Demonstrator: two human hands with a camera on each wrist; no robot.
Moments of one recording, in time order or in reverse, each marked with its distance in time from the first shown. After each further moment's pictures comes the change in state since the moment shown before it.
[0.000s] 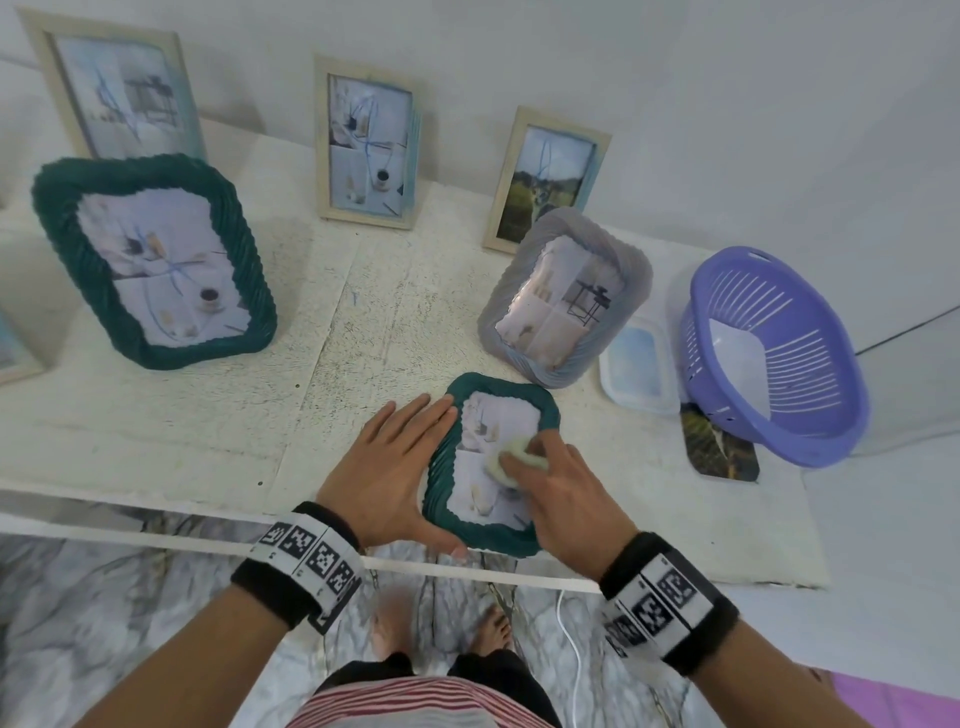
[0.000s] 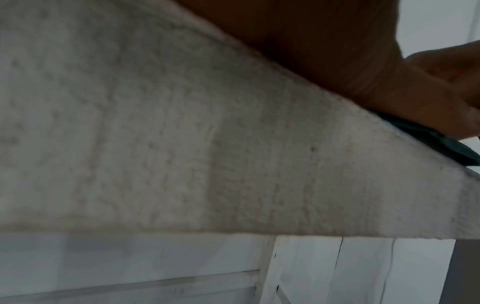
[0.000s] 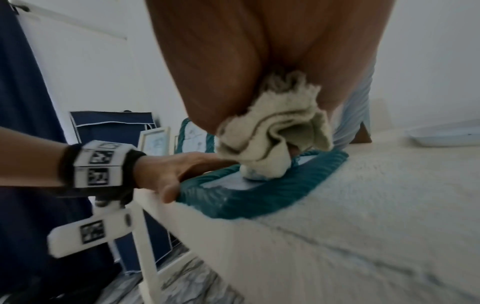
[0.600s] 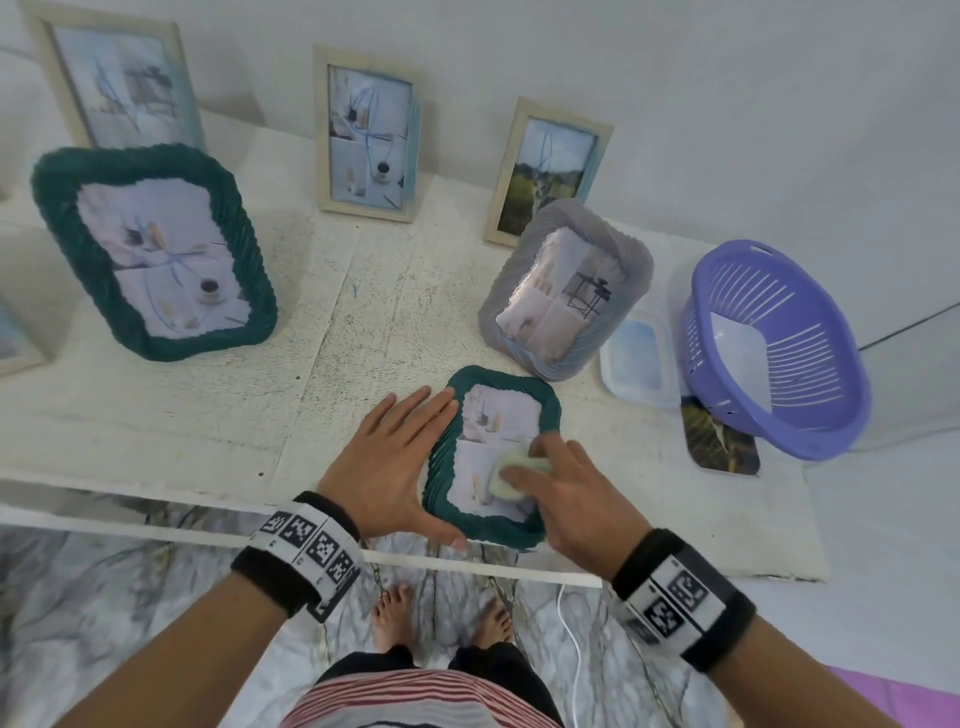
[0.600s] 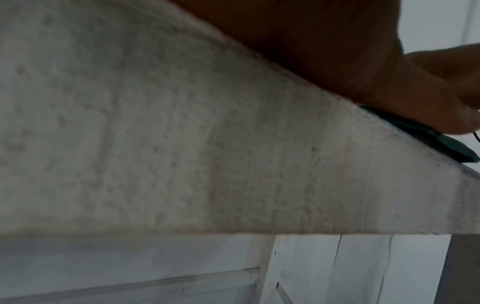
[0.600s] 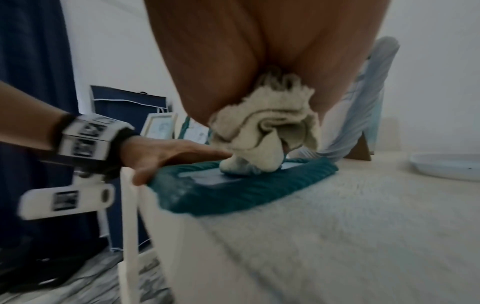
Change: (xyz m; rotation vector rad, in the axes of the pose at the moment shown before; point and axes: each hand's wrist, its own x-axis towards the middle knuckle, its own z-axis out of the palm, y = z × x) left_hand 0.000 0.000 -0.001 -0.007 -0.006 -0.007; right_hand -0.009 0.006 -0.003 -0.009 -0.014 -0.095
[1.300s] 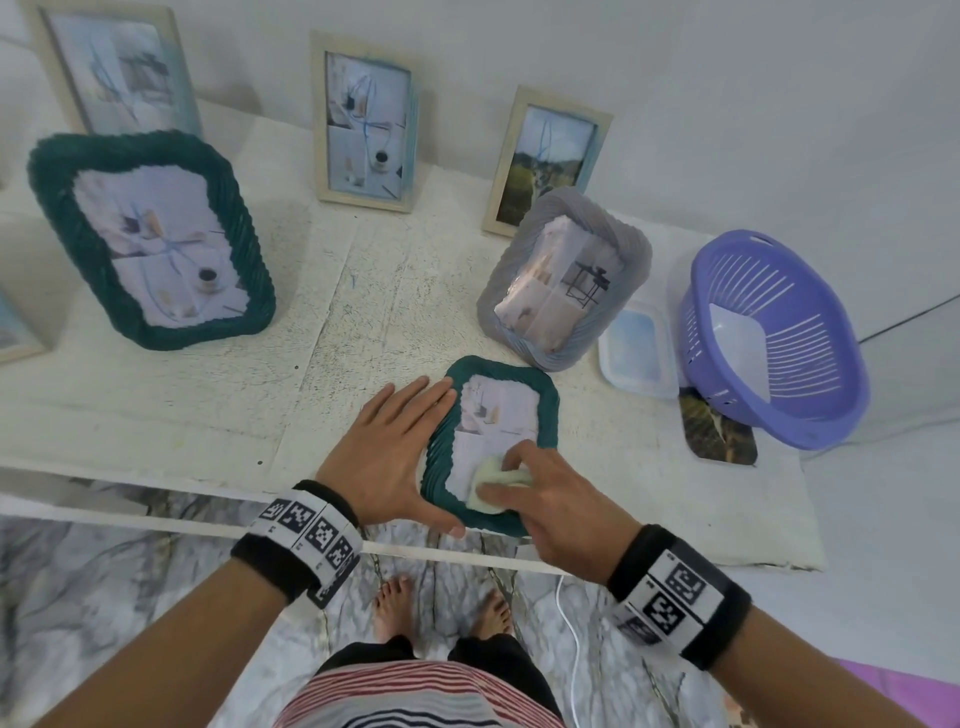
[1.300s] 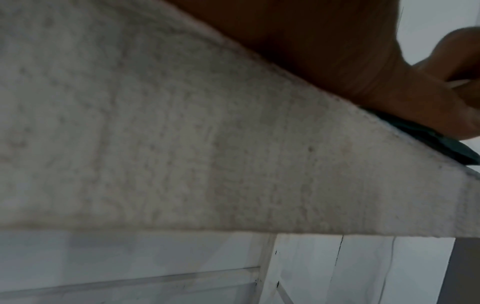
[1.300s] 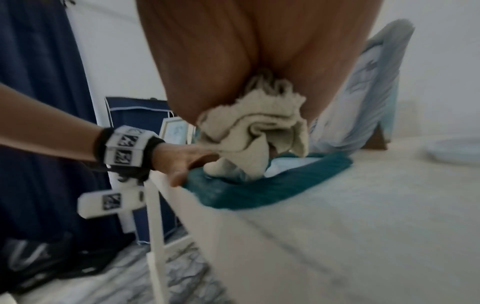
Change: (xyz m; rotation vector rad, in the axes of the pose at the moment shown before) left_hand 0.000 0.002 -0.001 0.006 -0.005 -0.011; right_hand -0.005 -0.006 0.004 0.062 -0.059 -0.153
